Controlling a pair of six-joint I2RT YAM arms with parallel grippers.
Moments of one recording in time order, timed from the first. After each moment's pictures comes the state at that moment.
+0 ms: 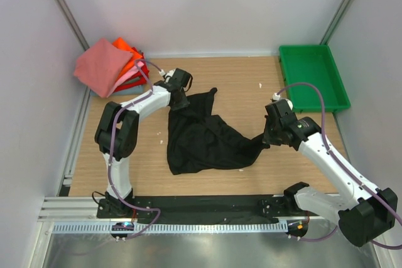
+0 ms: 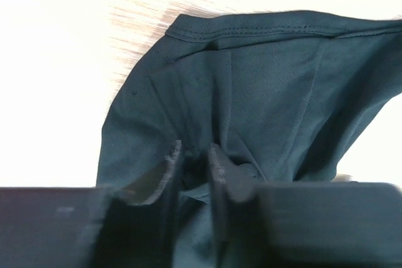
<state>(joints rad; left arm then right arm) -0.49 1.97 1.46 -0.53 -0.27 -0.73 0.42 1.04 0.89 -0.89 0.18 0.55</state>
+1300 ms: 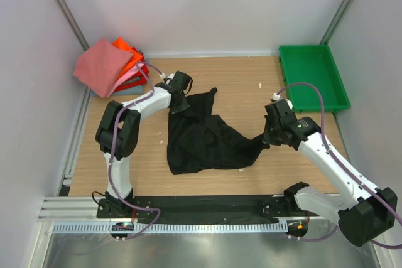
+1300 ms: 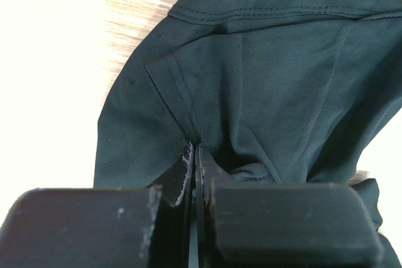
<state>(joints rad) -0.49 1.98 1.44 -0.53 -0.24 -0.73 0.42 1.04 0.89 -0.89 0.18 0.55</state>
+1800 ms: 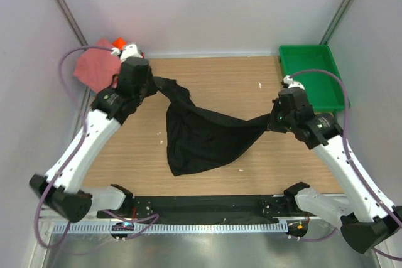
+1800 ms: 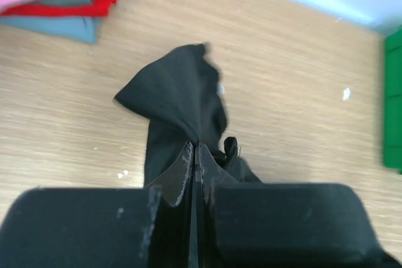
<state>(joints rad) -0.49 1.33 1.44 -0.68 -0.40 -0.60 0.42 1.00 1.09 -0.96 0.18 0.54</state>
